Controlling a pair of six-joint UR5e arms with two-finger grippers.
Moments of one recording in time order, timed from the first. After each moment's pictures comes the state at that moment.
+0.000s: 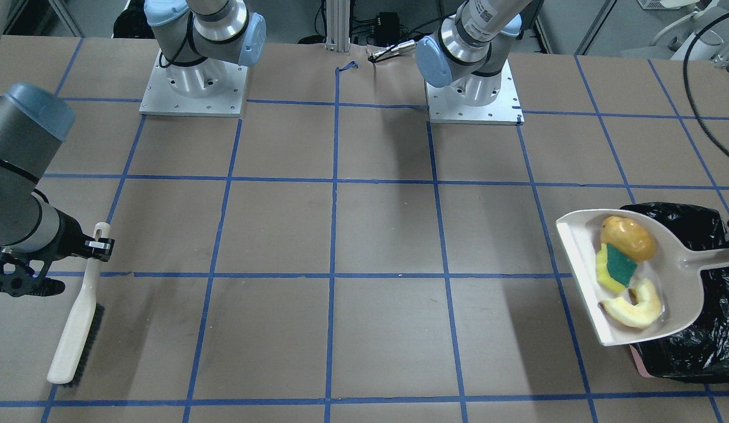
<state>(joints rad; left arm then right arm) -0.92 -1.99 -1.28 -1.46 1.56 2.14 1.27 -1.21 1.70 -1.90 -1.66 -0.21</state>
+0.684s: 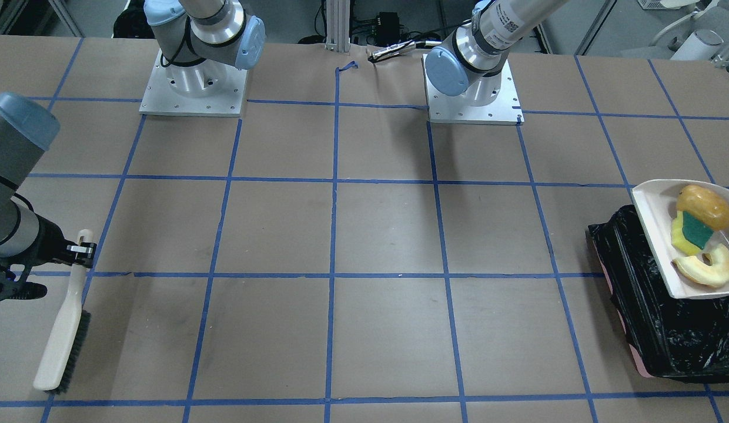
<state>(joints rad) -0.75 -2.04 -1.18 -1.42 1.58 2.46 1.22 -1.19 1.71 -1.96 -1.65 -0.30</state>
